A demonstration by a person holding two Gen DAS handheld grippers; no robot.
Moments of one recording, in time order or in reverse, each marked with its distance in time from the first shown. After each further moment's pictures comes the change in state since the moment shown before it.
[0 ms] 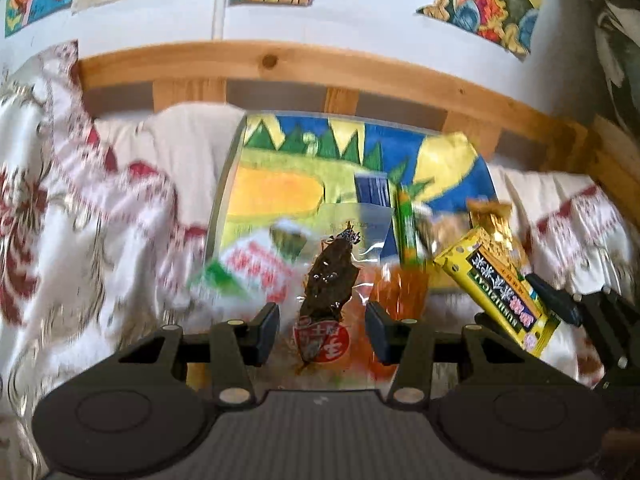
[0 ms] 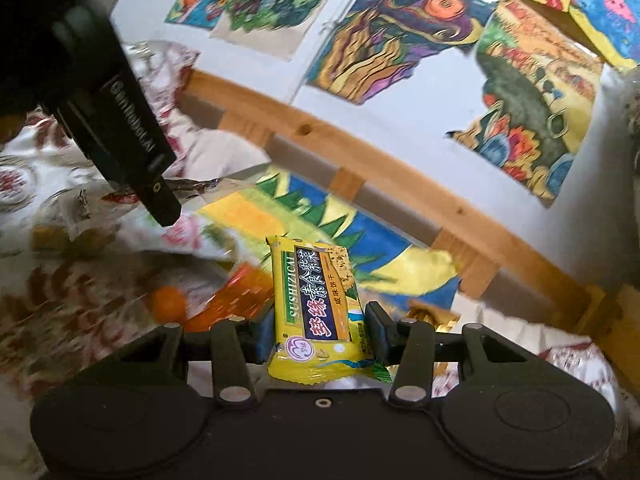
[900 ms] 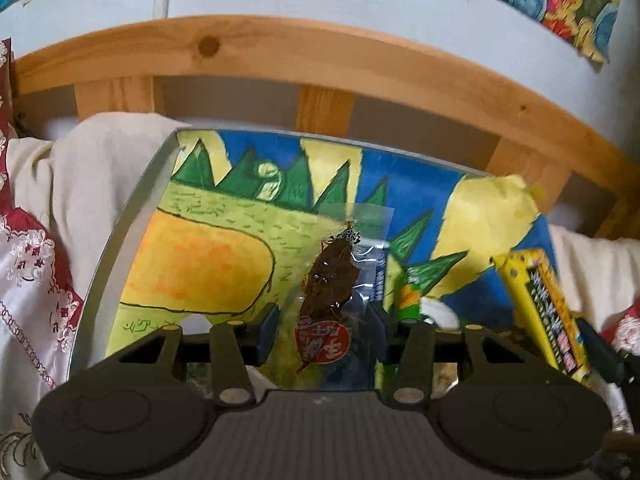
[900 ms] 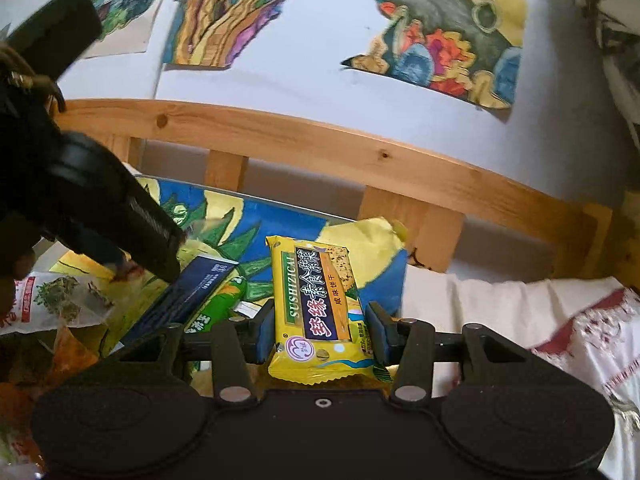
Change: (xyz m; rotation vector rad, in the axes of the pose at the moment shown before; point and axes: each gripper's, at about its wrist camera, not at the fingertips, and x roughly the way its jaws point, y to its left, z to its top) left arm 0.154 -0.054 0.075 -0.089 -0.002 0.077; right arm 0.120 -0.088 -0.005 0.283 0.061 -0.097
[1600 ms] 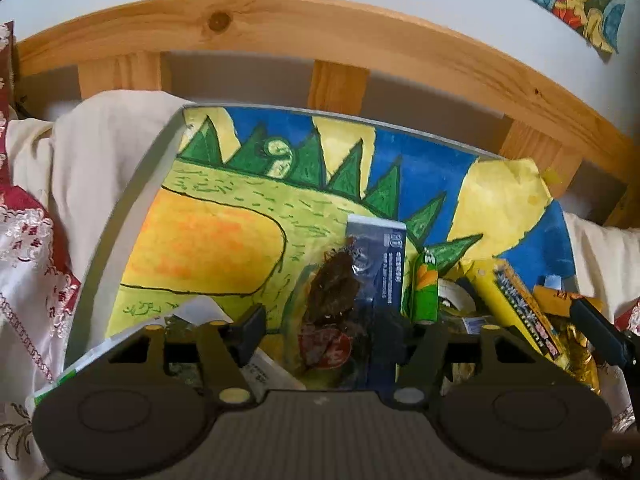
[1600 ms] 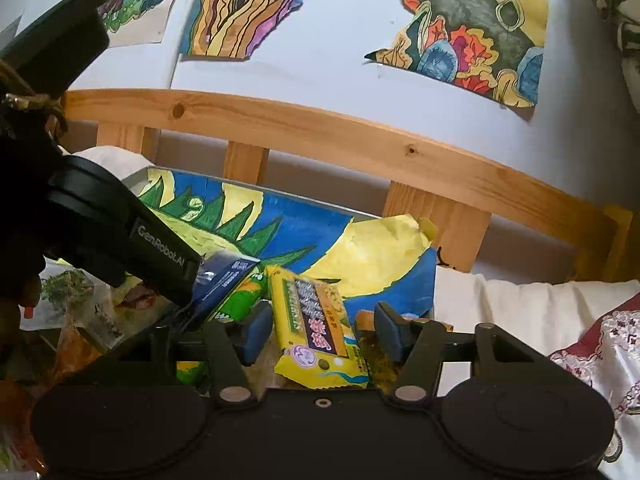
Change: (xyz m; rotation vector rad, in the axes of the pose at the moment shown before) left arm 0.005 0.011 -0.005 -0.014 0.026 0.000; right arm 0.012 0.012 -0.005 -0.011 0.002 0.026
